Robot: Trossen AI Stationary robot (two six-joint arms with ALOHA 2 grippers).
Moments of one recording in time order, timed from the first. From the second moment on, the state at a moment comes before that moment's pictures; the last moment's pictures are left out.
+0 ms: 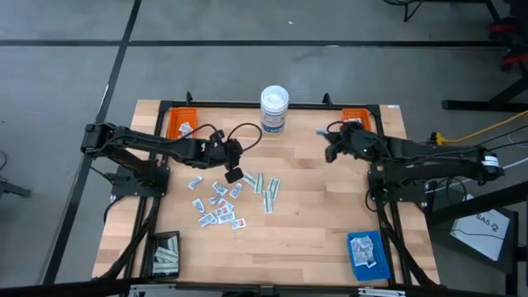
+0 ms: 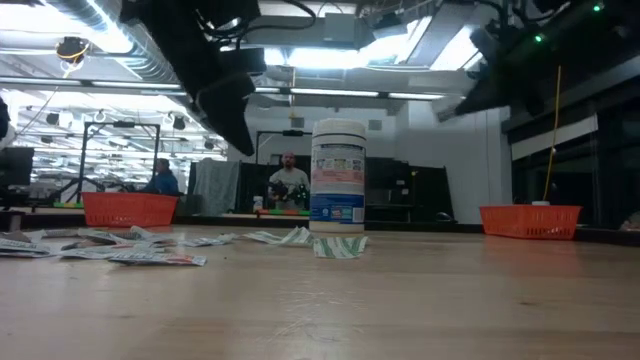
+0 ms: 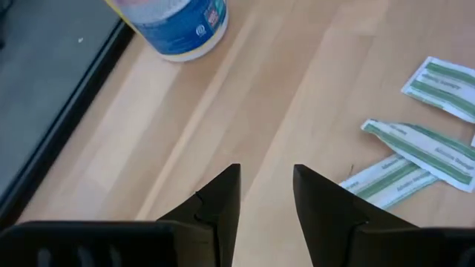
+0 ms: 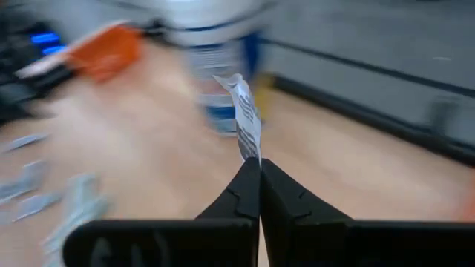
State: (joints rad) left arm 0.04 1.39 0.89 -0.47 -0.47 -0.25; right arm -0.14 0.78 0.59 -0.32 0.52 0.51
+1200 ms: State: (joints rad) left arm -0.12 1.39 0.88 -0.47 -0.33 -0.20; right arm -0.48 0.73 0.59 -0.86 0.70 0.70
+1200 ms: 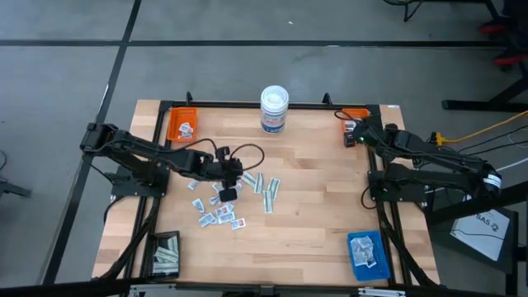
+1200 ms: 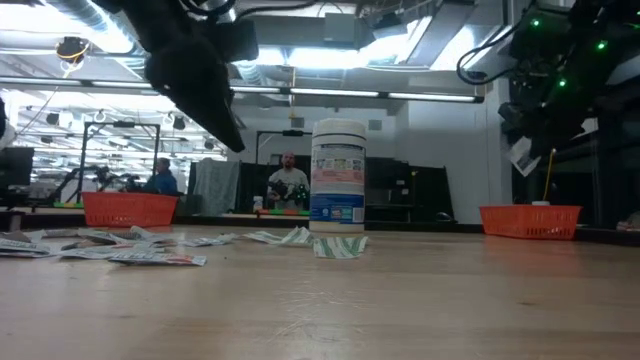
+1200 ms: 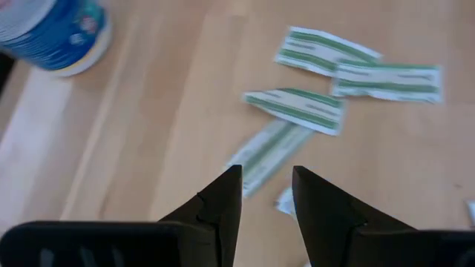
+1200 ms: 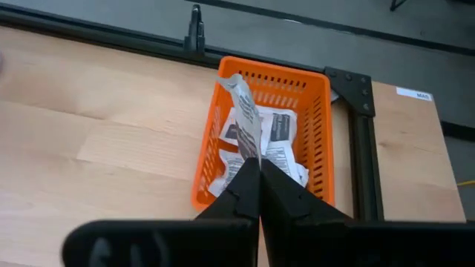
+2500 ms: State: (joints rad) left arm -0.21 1.39 0.88 -0.47 -0.36 -0.20; right arm -0.64 0.89 0.59 -0.86 0.68 0.67
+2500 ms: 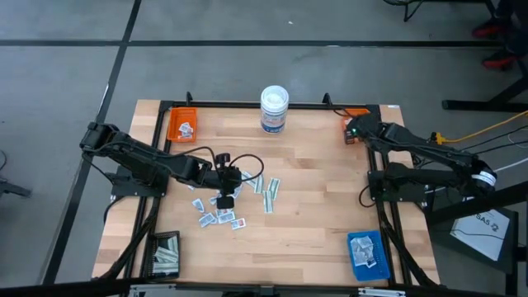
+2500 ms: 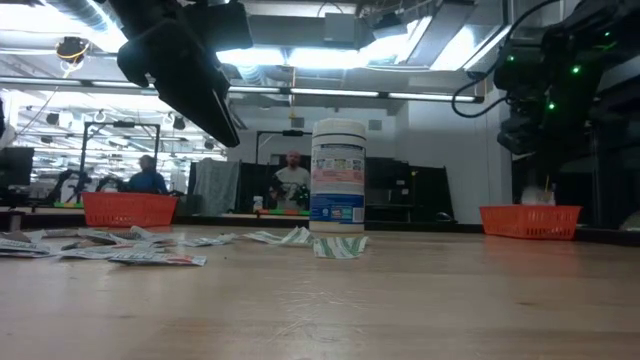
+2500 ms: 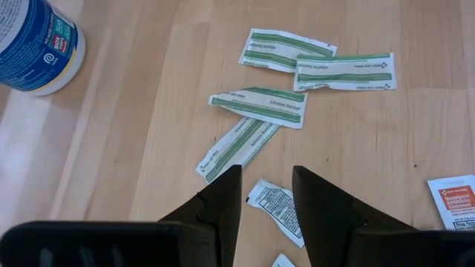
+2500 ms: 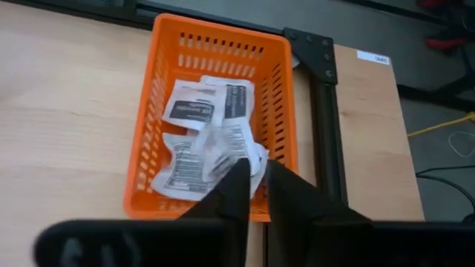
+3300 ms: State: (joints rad) left arm -0.21 1.39 0.88 -0.47 -0.34 -0.20; right arm -0.50 0.86 0.59 -0.52 0.47 0.41
